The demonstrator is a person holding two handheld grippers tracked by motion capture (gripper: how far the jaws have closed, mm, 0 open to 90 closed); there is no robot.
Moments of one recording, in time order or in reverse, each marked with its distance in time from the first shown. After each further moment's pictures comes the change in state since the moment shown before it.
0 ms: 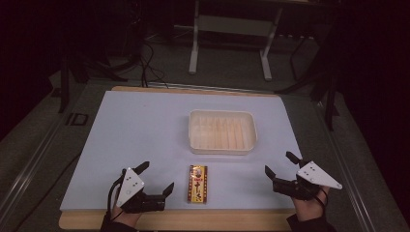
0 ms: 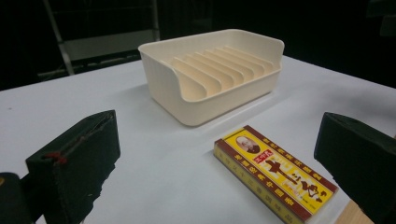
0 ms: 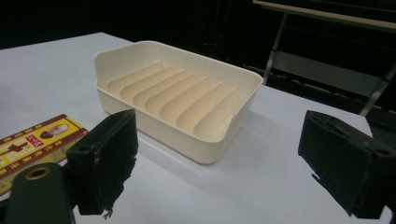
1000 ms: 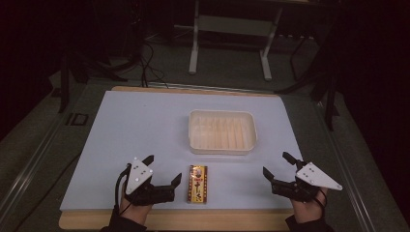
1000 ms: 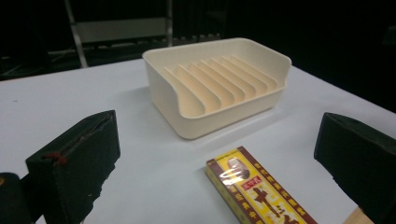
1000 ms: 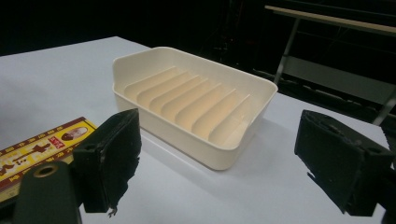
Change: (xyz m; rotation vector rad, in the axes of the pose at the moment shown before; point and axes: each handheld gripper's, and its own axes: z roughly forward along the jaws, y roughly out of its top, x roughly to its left) left arm -0.019 0.041 0.014 0.091 0.060 -0.087; right arm 0.006 0.006 -0.003 -0.015 0.045 -0.010
